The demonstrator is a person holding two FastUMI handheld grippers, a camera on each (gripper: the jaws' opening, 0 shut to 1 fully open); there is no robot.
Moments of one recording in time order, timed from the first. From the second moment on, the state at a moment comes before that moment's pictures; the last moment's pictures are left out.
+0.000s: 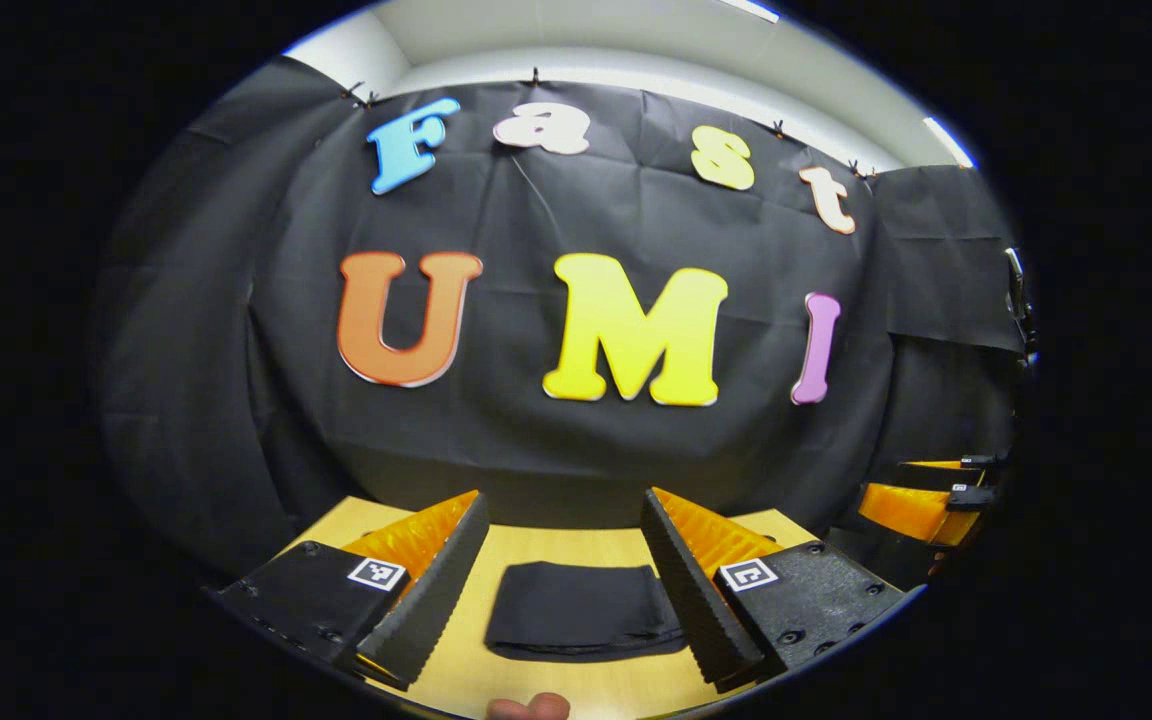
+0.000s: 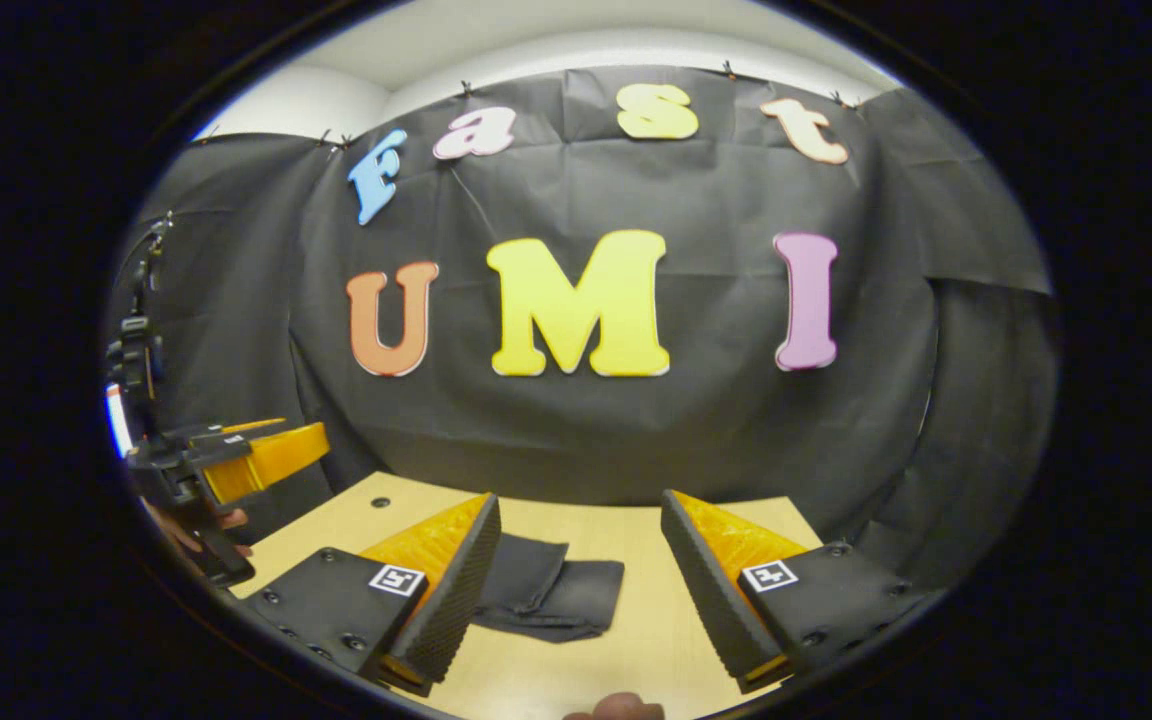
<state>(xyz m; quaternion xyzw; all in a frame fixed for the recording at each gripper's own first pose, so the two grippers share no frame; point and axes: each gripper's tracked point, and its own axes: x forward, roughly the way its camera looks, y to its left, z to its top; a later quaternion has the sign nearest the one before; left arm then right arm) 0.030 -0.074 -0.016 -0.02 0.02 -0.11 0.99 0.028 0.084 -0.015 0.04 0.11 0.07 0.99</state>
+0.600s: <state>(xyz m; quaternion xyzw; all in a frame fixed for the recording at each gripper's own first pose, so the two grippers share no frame) -0.027 0.008 0.010 -0.04 0.00 -0.04 1.00 0.015 0.178 0.009 -0.01 0.04 0.09 1.00</state>
